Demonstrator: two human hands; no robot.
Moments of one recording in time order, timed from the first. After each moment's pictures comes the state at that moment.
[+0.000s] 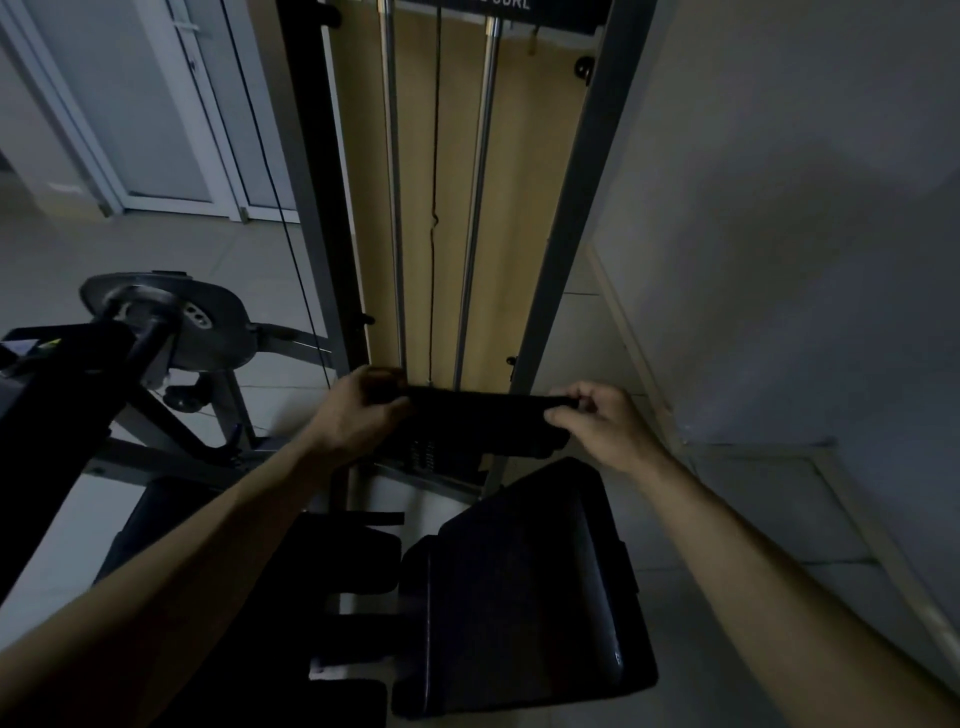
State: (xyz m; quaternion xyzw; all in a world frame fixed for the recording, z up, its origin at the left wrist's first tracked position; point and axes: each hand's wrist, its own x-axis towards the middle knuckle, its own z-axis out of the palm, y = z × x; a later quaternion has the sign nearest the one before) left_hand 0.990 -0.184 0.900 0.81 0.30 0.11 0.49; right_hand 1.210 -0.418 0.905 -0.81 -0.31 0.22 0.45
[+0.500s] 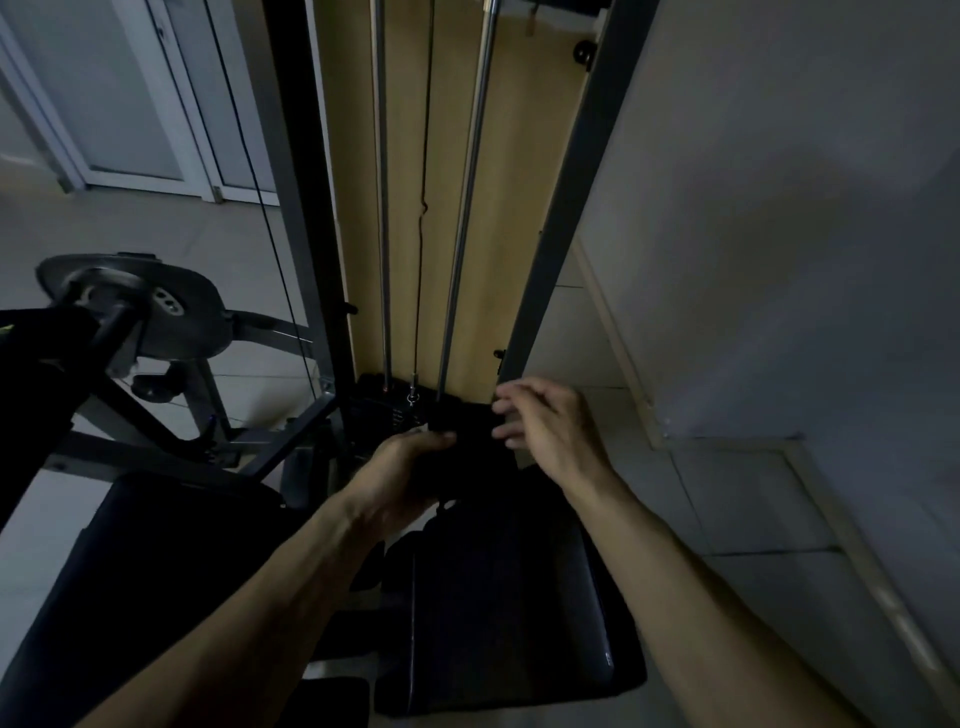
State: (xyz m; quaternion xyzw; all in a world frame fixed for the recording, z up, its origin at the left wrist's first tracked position) left_hand 1.007 -0.264 0.874 0.37 0.26 0.04 0.89; right_hand 1.151 -0.380 0.916 -0.78 -0.23 0.27 0.52
